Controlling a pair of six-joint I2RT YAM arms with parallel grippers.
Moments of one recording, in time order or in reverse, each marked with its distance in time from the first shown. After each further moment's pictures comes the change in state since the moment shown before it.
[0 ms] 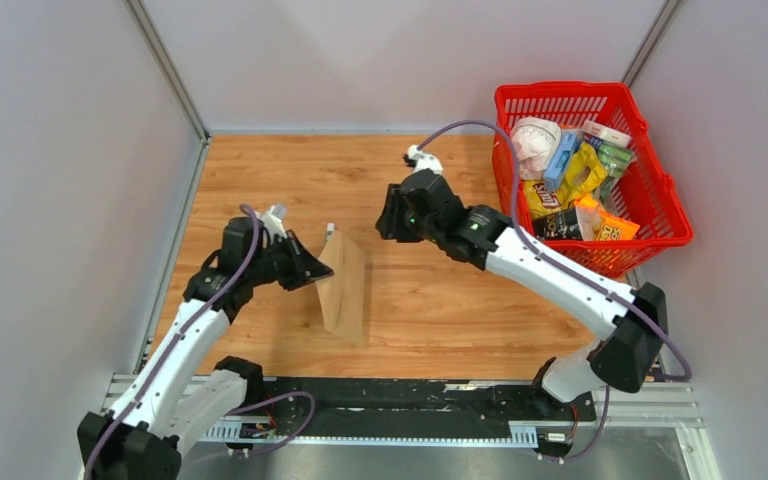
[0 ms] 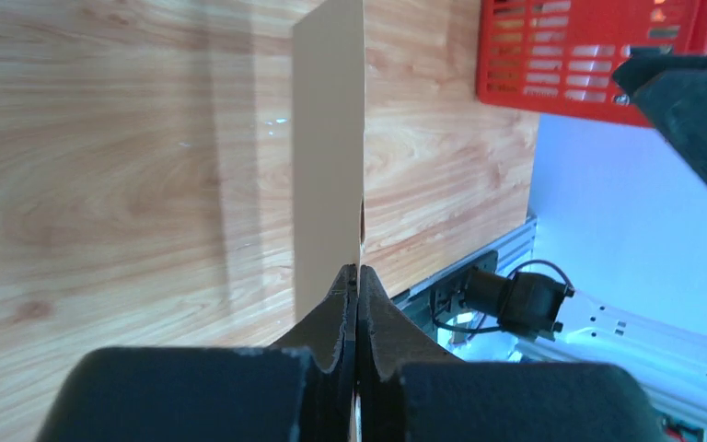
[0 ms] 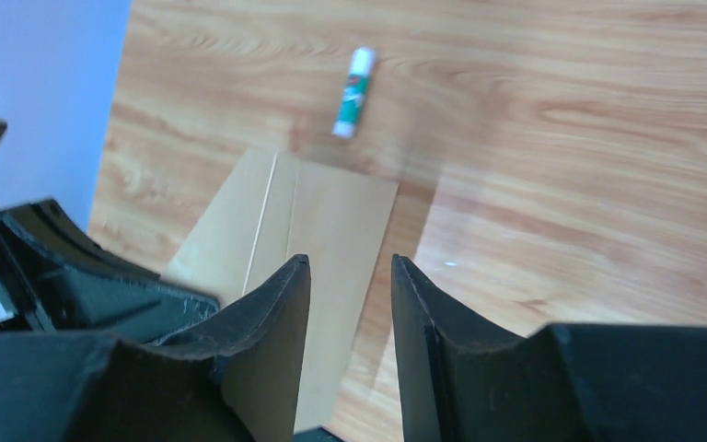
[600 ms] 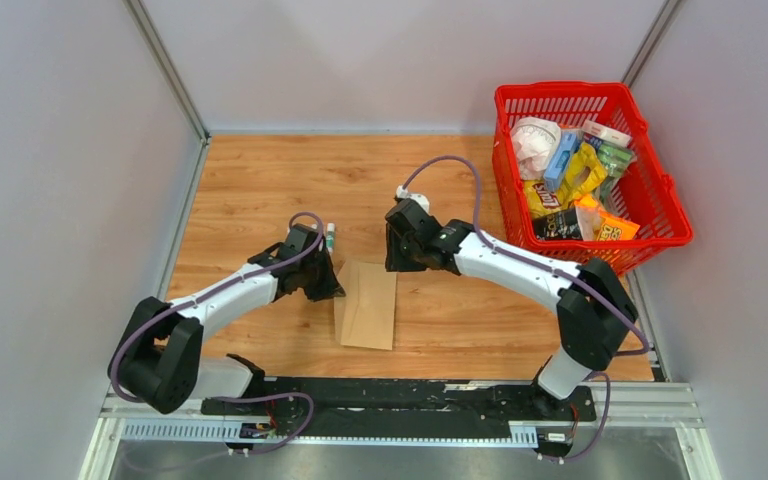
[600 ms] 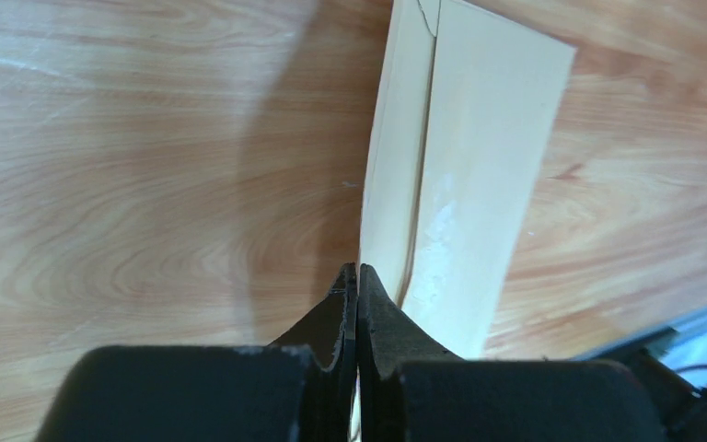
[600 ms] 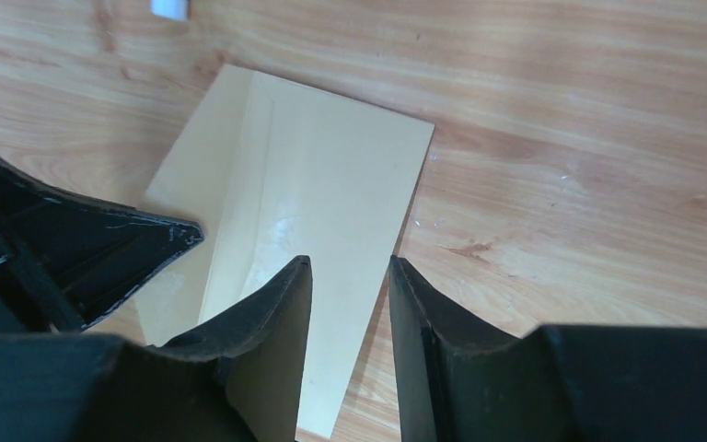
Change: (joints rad) left arm -0.244 0.462 -0.066 0.224 -0.318 -0.039; right arm -0.060 0.091 -0.193 0.003 -0.033 0.011
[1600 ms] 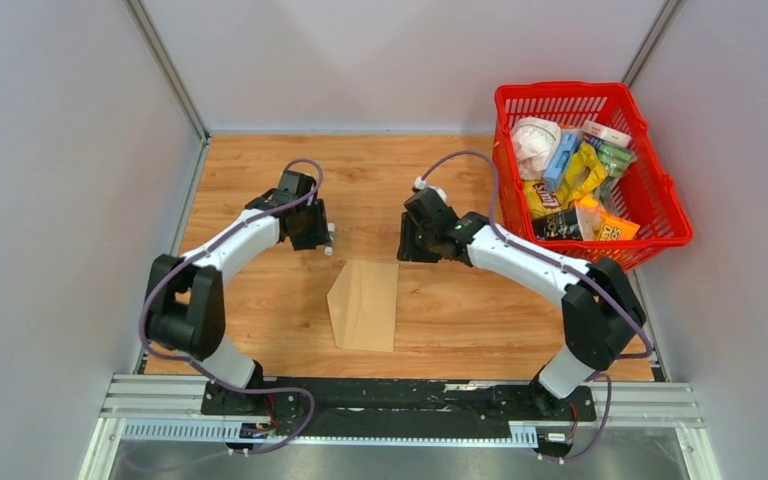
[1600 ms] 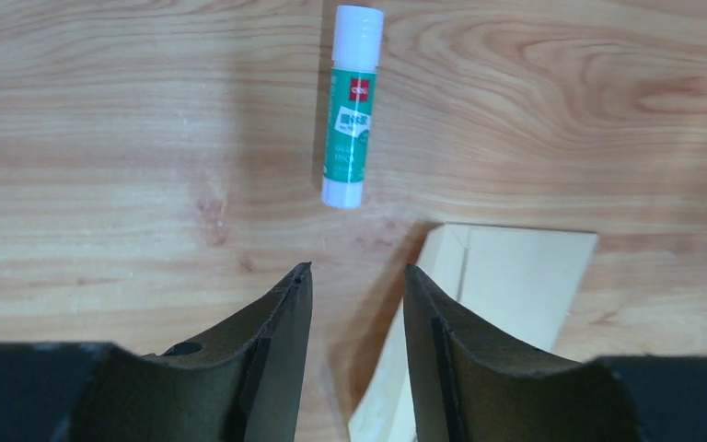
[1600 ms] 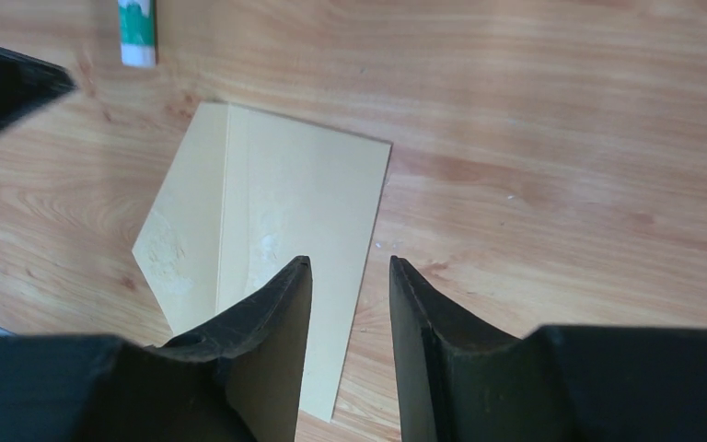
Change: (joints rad) left arm 0.165 0.228 0.406 -0.187 -0.143 0.312; right arm -0.088 0.037 -0.037 0.035 -0.074 -0.011
